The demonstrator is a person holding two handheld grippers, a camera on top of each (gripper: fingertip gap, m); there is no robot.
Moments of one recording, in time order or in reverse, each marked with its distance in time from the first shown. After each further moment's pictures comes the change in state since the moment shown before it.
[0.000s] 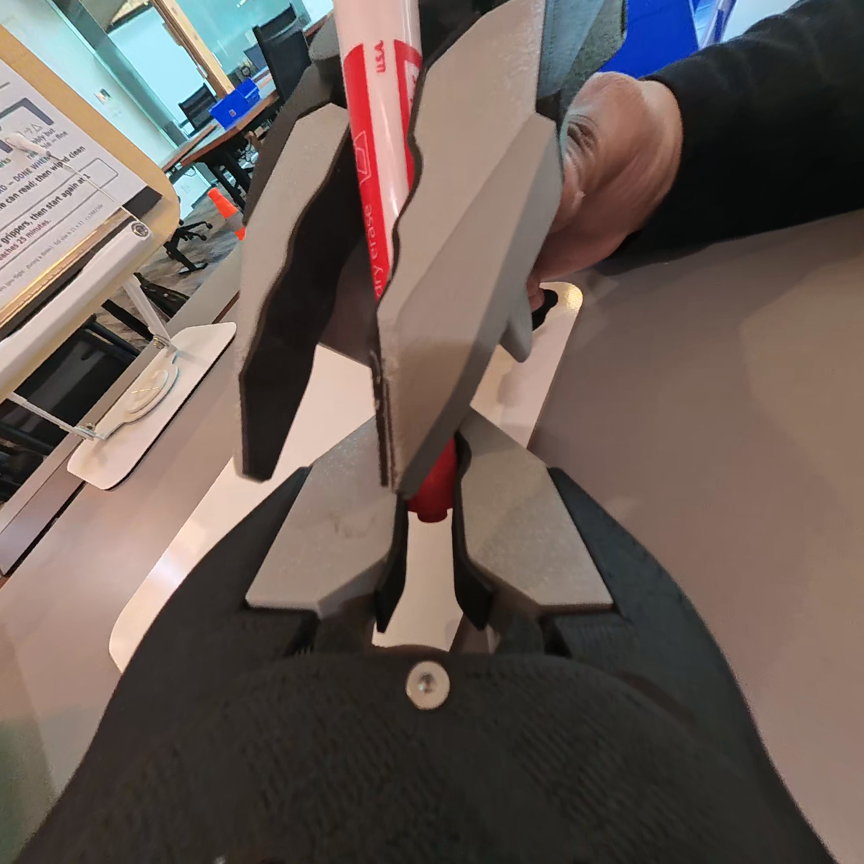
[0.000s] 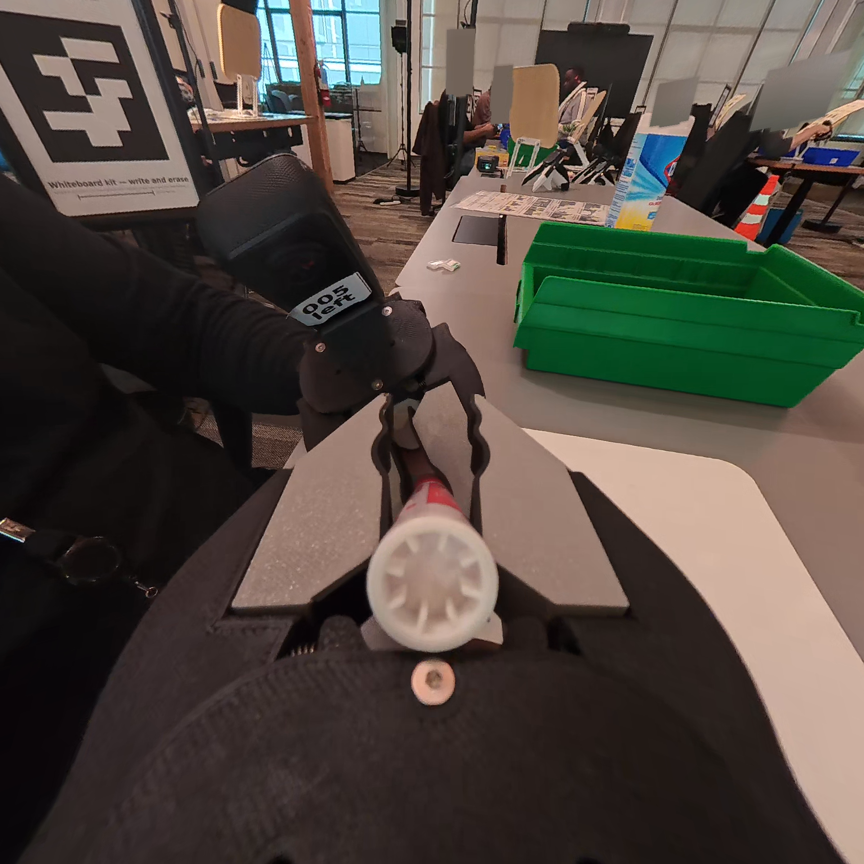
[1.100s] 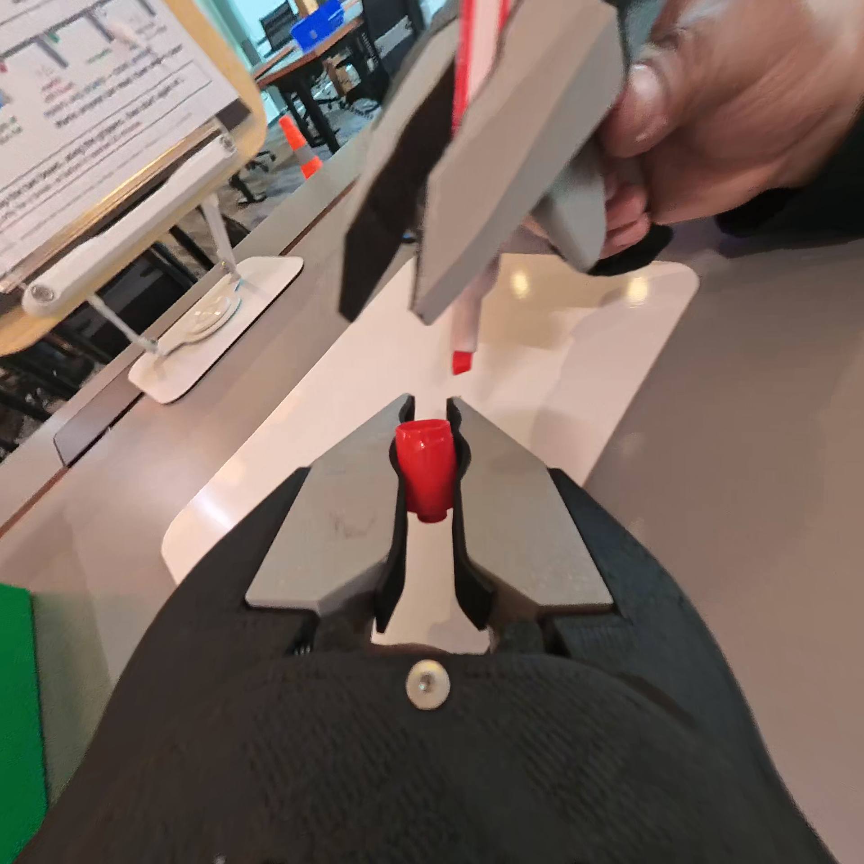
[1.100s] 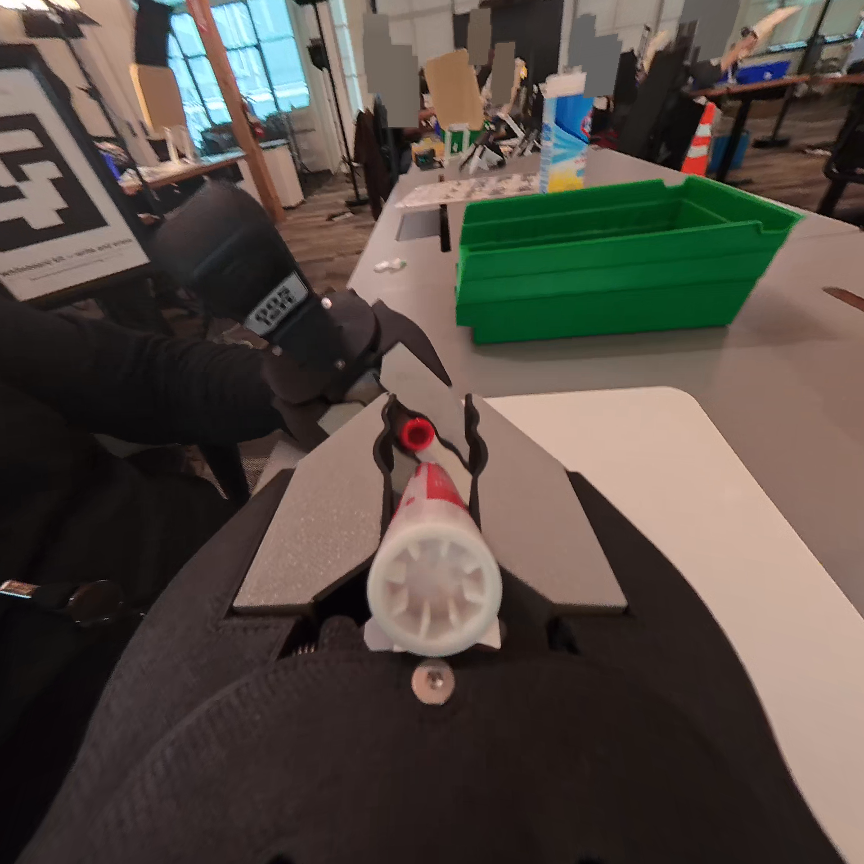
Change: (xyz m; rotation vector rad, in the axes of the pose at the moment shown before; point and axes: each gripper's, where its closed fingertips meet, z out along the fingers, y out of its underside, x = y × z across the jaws) left arm -0.038 0.021 -0.006 -0.084 -0.152 -0.113; right arm 0.040 0.005 -0.024 -0.005 0.113 0.190
